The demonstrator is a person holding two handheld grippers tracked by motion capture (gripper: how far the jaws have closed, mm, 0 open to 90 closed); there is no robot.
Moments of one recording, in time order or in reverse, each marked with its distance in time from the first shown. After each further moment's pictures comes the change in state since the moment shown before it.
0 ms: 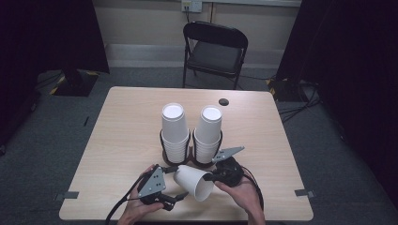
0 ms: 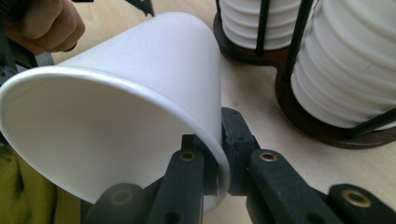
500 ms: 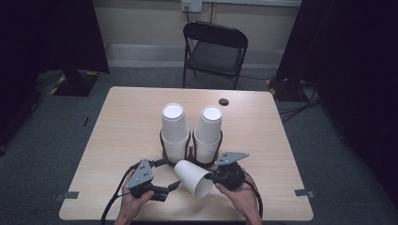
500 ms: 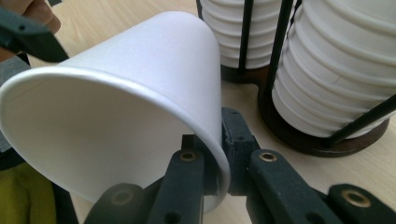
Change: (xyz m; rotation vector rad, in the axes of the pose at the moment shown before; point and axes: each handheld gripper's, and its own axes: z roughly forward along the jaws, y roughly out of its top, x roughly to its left) left arm 0.016 0.003 -0.025 -0.089 0.105 -0.163; right arm 0.007 -0.009 -0.003 -0.118 -0.087 -0.004
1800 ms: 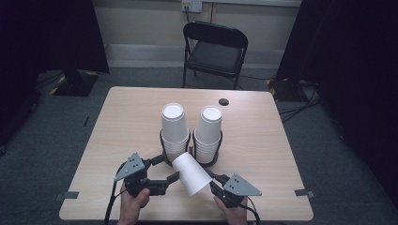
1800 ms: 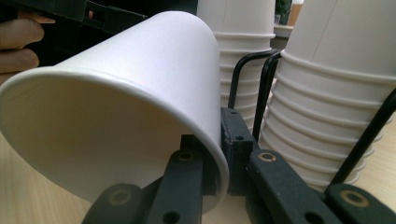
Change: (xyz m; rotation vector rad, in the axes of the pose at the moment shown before) left arm 0.001 0.021 -0.014 -0.112 0.045 -0.292; right arm 0.029 -0.056 0.010 -0.571 -0.168 -0.108
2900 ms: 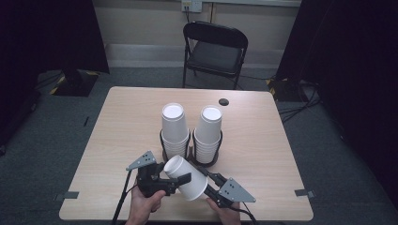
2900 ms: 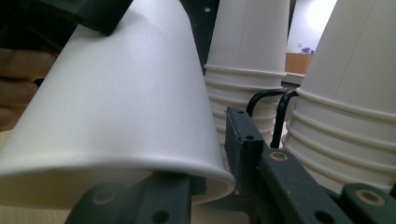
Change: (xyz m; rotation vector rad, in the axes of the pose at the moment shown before) left arm -0.013 0.002 0.030 0.075 -0.128 -0.238; right arm 0.011 -0.013 0.015 -0.196 0.002 -0.051
